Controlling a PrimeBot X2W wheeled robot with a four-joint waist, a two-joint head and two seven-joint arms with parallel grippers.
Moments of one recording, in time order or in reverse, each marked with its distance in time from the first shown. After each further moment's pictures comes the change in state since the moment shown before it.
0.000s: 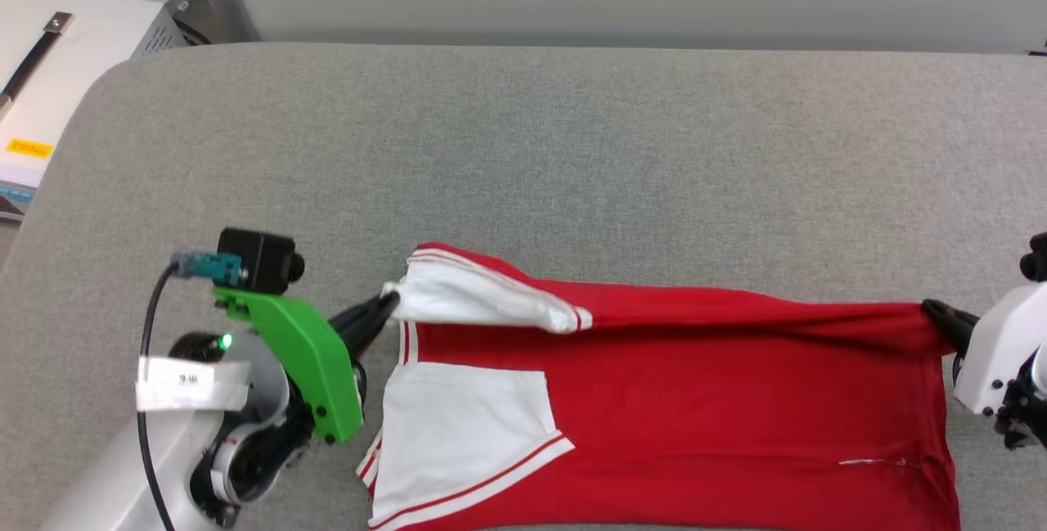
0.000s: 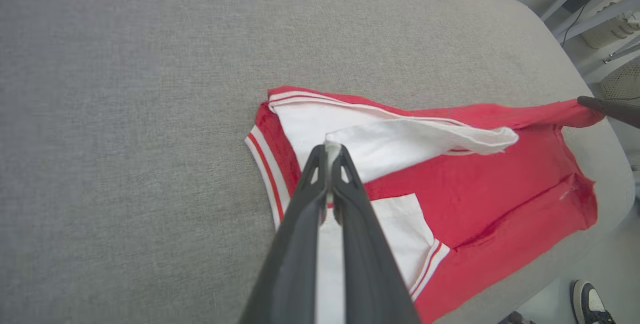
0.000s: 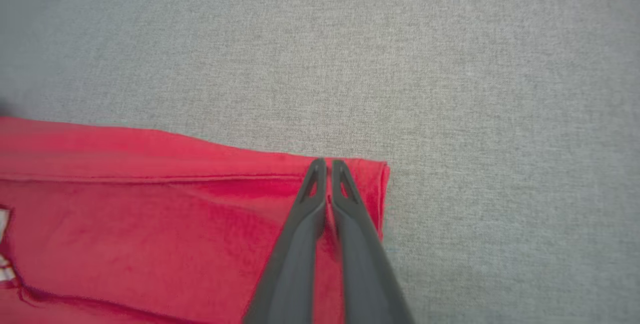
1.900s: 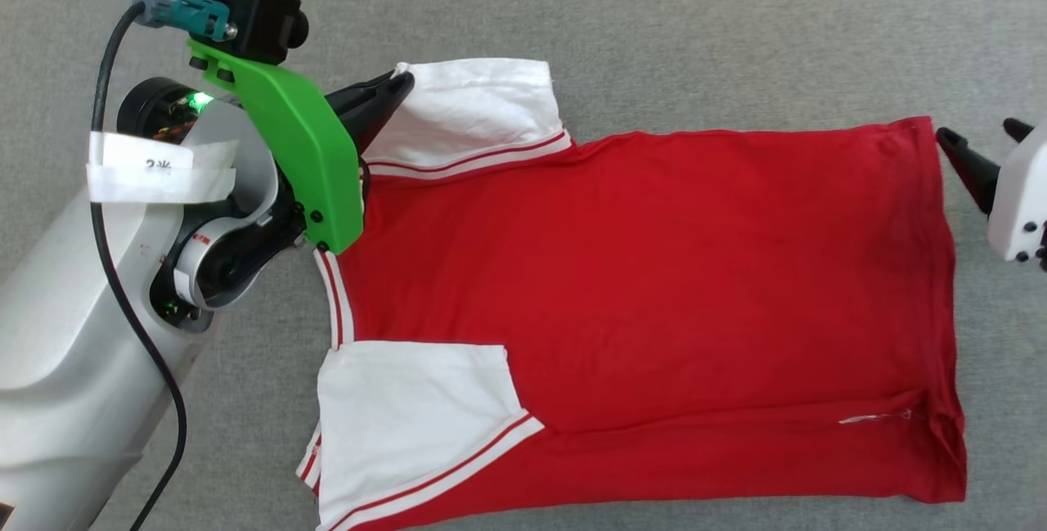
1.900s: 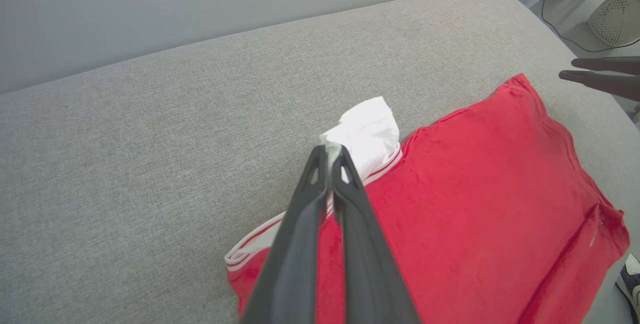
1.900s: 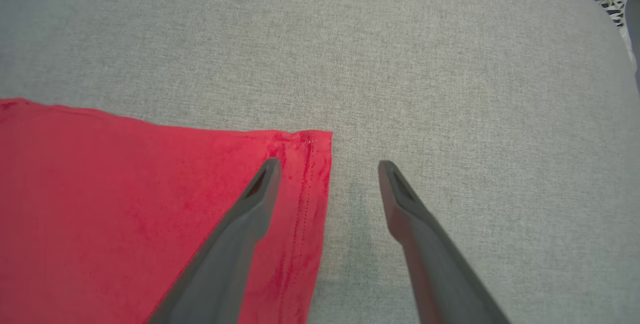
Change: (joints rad) left arm -0.401 -0.008 0.000 -0.051 0.074 -0.022 0.201; right arm -0.230 0.042 -0.086 -0.205 -0.243 0.001 0.217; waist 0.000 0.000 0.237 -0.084
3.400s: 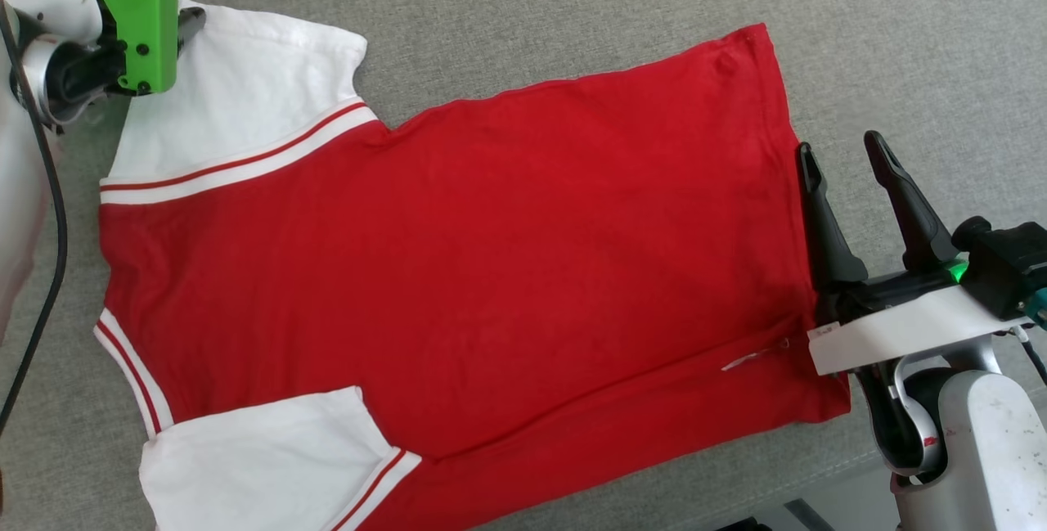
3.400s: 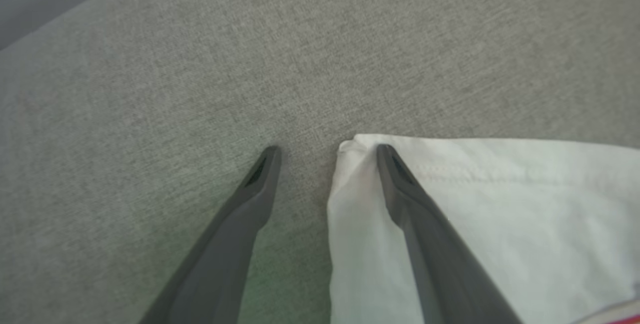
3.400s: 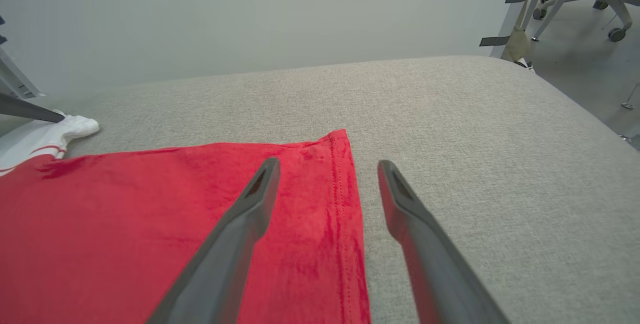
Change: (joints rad) left arm -0.412 -0.011 -0.081 0.766 0.183 -0.135 0.187; right arm 0.306 0.359 0.041 -0.216 -0.169 0.000 -0.797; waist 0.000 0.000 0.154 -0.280
